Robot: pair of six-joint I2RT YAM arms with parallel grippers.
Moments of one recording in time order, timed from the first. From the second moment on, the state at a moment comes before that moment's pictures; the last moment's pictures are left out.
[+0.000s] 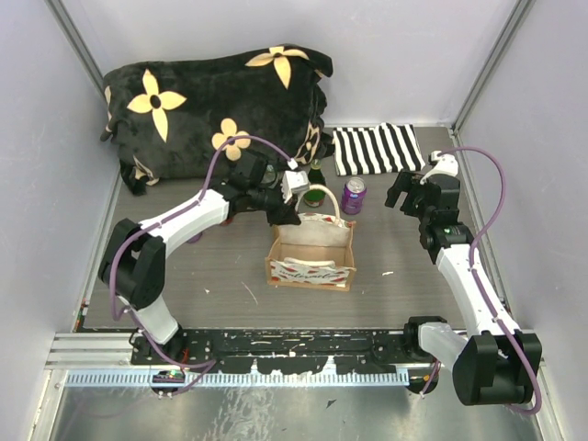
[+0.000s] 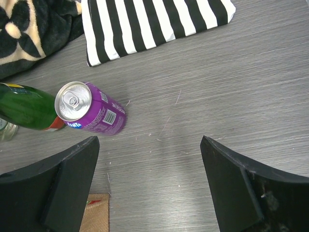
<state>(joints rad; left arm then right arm) -0.59 1.71 1.26 -0.31 0.73 0.44 0.02 1.03 0.76 -0.16 0.04 0.27</state>
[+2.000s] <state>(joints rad) -0.72 1.11 0.84 -0.29 -0.04 -0.90 0.28 1.07 0.99 -0.58 0.02 0.48</state>
